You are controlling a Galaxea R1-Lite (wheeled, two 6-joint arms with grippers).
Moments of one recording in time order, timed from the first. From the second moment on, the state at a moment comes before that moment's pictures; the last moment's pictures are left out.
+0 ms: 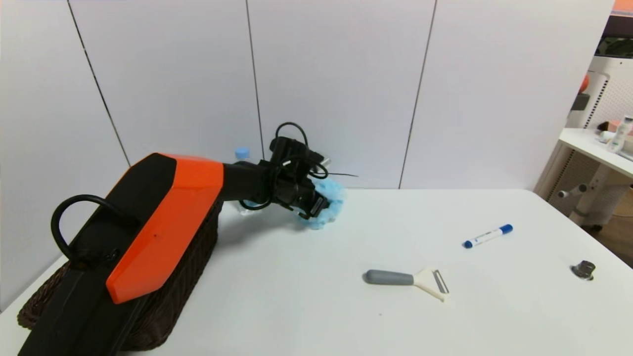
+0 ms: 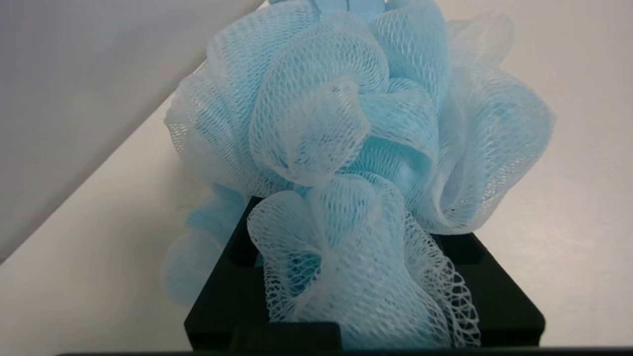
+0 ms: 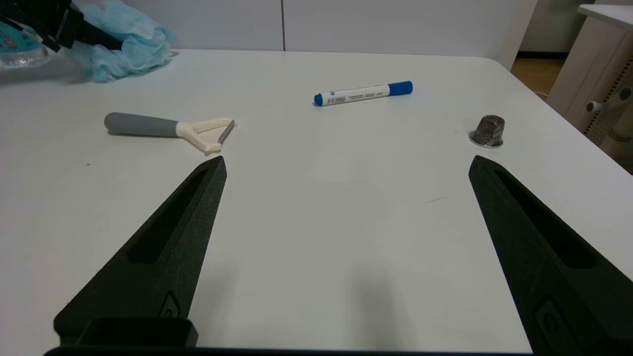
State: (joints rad) left arm -0.49 2.48 -1.96 0.09 -0.22 0.27; right arm 0.00 0.00 0.00 0.00 0.02 -0.02
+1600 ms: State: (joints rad) left arm -0.11 1.31 -1.07 0.07 -0.07 0.21; right arm 0.00 0.00 0.00 0.00 0.02 -0.02
